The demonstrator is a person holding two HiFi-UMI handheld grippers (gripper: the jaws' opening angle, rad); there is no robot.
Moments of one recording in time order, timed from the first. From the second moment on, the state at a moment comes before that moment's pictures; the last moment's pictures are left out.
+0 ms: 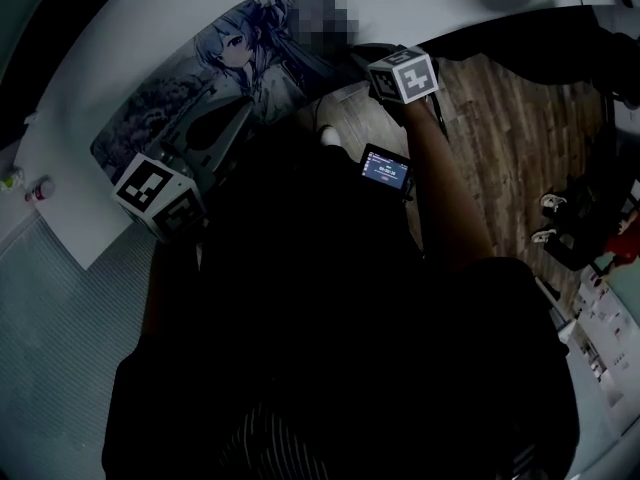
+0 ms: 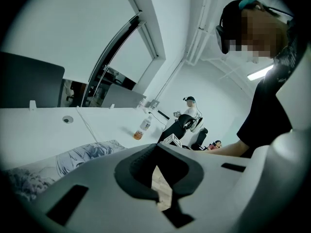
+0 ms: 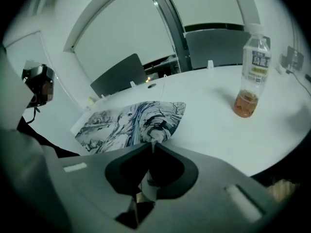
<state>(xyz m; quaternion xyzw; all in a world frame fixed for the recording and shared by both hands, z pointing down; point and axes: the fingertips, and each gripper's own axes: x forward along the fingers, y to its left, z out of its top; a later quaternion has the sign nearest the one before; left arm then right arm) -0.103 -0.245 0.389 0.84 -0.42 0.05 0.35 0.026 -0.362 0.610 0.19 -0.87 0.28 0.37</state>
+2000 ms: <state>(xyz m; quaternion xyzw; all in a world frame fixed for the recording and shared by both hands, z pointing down) -0.242 -0.095 0.345 0.86 -0.40 0.01 0.32 -0.056 -0.277 0.519 0.26 -0.86 0.28 0.34</state>
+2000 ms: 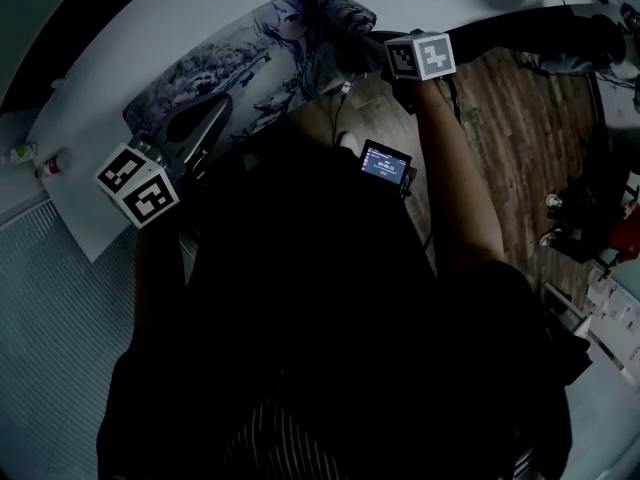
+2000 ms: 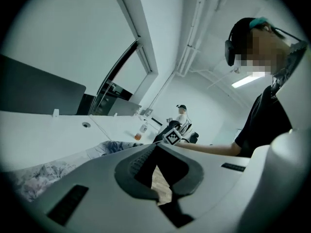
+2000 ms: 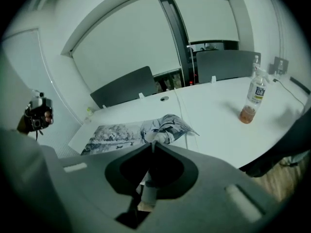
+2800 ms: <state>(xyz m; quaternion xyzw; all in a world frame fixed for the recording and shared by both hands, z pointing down) -0.351 -0.041 0.349 0.87 -0.39 0.00 0.32 -0.163 -0.213 0.479 0.26 -0.87 0.26 0.32</state>
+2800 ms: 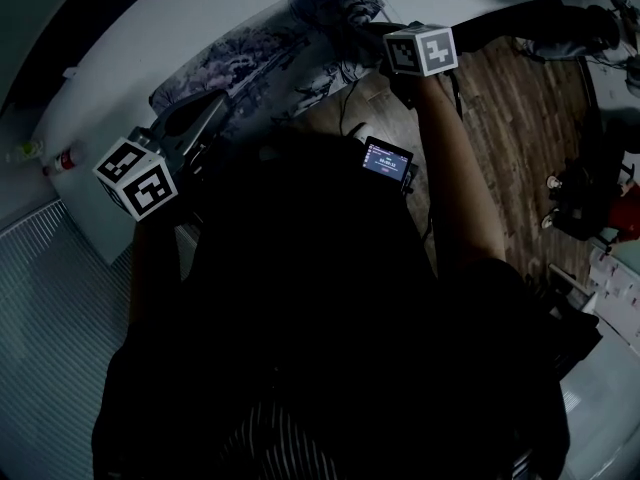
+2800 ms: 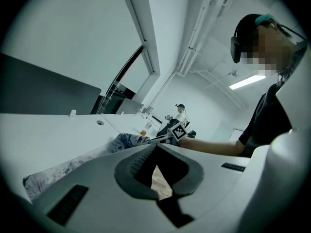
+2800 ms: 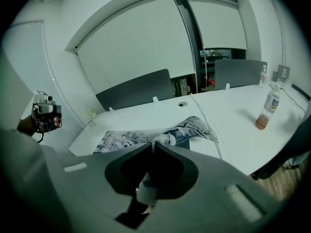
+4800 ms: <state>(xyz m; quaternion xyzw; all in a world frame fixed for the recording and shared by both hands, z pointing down) -0.528 0.084 0.386 0.72 -0.58 -0.09 0.37 -0.500 0.042 0.621 -0.14 -0.82 0.26 0.49</state>
